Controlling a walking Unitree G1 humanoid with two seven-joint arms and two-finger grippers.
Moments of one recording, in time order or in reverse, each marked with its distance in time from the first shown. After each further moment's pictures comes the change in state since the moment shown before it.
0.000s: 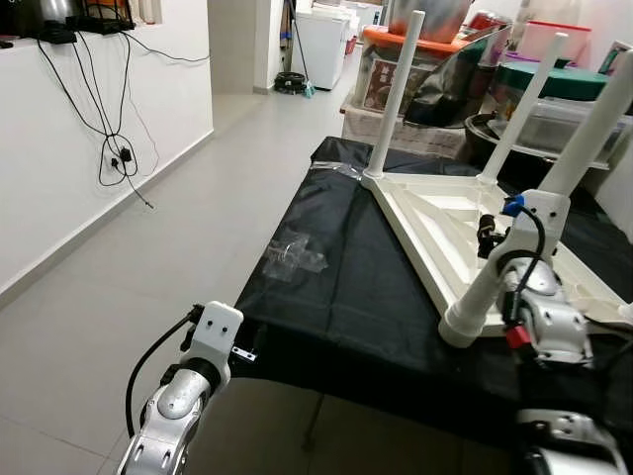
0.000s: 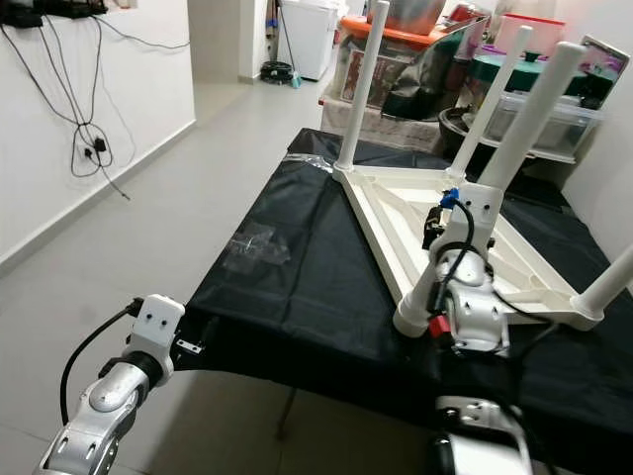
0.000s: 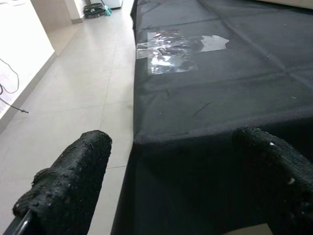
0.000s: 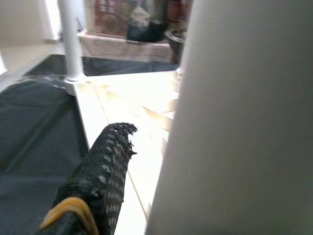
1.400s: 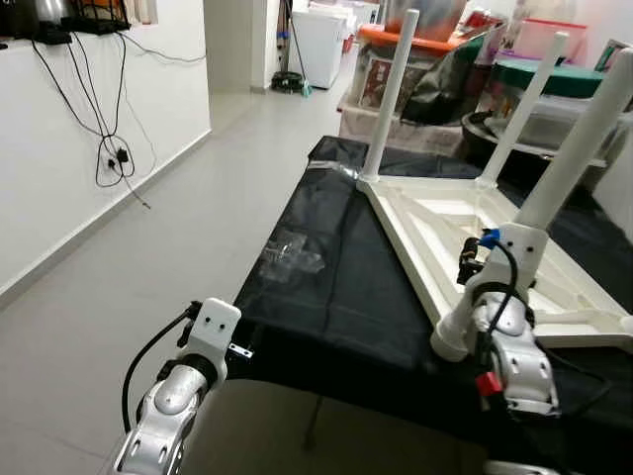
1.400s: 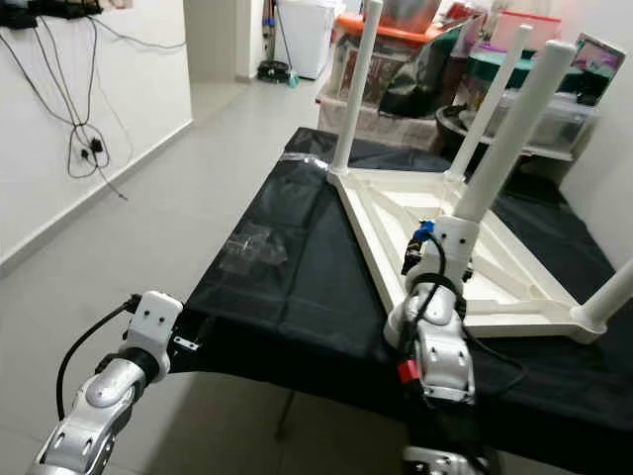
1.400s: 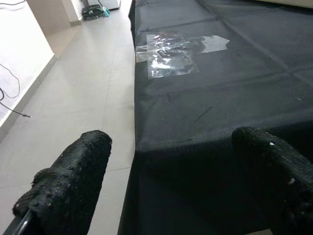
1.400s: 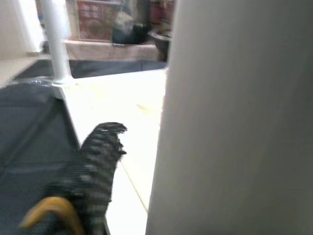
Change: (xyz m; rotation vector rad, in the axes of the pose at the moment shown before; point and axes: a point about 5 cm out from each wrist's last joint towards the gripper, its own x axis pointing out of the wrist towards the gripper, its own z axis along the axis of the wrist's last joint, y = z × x) left arm 0.002 0.005 0.003 0.022 -0.004 -0.001; right arm -0.030 0.025 -0.025 0.030 -0.063 -0.102
